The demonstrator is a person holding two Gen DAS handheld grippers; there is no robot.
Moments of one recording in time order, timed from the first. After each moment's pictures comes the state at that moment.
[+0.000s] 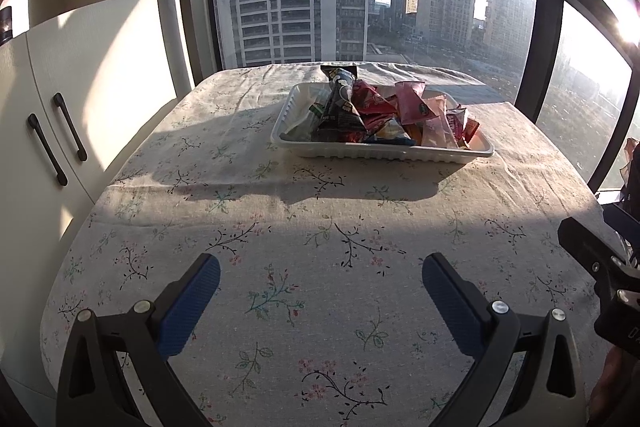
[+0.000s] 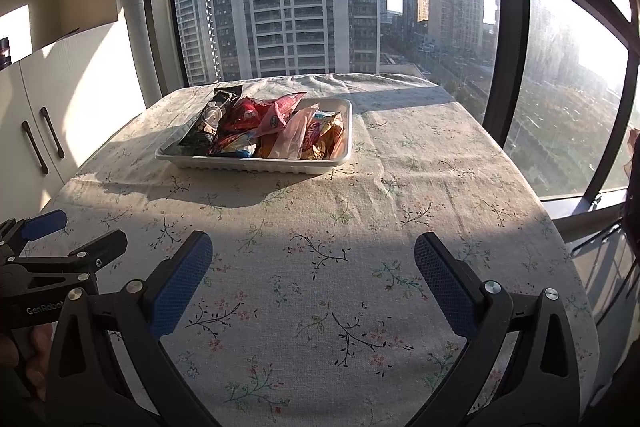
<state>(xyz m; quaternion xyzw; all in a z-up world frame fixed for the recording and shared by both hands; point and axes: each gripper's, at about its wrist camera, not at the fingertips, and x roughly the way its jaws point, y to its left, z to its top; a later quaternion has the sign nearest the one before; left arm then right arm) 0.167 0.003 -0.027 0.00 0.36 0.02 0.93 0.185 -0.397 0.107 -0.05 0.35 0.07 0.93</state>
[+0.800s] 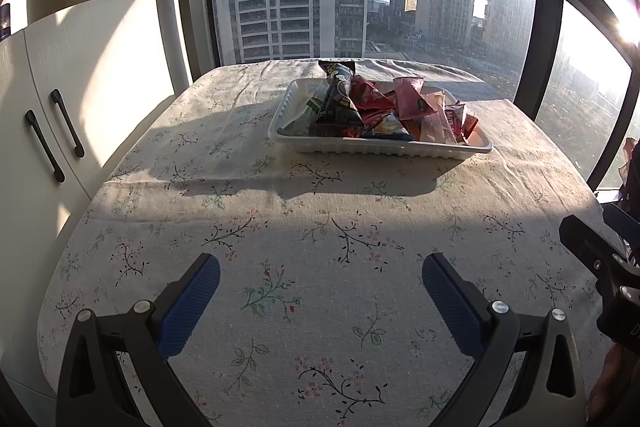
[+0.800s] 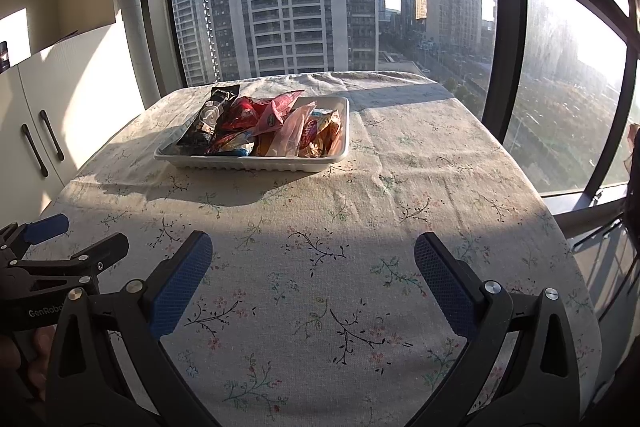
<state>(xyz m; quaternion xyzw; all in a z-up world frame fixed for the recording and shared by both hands) 0.167 0.001 -0.030 0.00 0.36 0.01 0.93 0.184 -0.399 0.108 -0.04 0.35 0.07 0.93</state>
